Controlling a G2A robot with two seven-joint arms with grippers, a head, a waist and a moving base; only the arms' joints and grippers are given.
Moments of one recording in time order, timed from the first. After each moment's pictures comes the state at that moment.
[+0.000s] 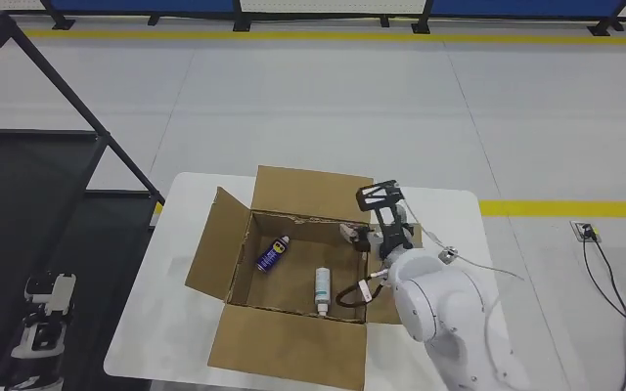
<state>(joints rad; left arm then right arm) 1.80 -1.27 -2.09 -2.06 0.28 -0.46 -0.01 -0.84 -1.40 1.04 -1.84 -1.38 0.23 1.10</state>
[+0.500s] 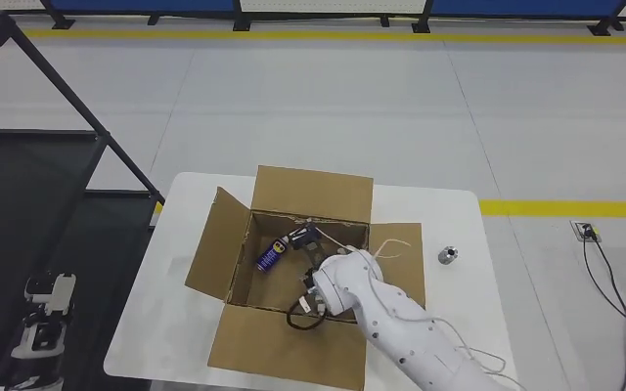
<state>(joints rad) 1.80 -1.27 -2.09 -2.06 0.28 -0.46 -0.01 -0.57 -1.54 0.70 -1.25 -1.21 0.32 1.22</state>
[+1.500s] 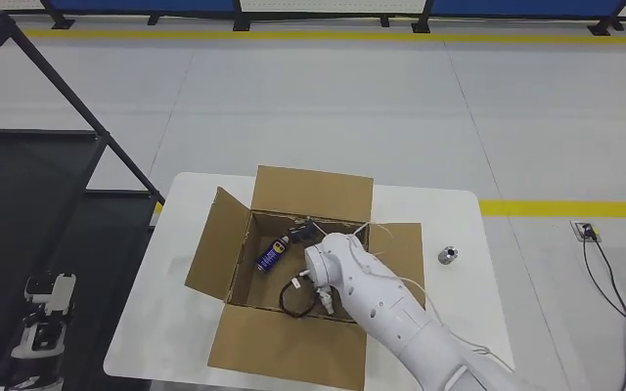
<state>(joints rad) 1.80 -1.27 -2.09 -2.06 0.28 -0.46 -0.01 -0.40 -1.69 0.69 -0.79 -0.96 0.27 1.07</state>
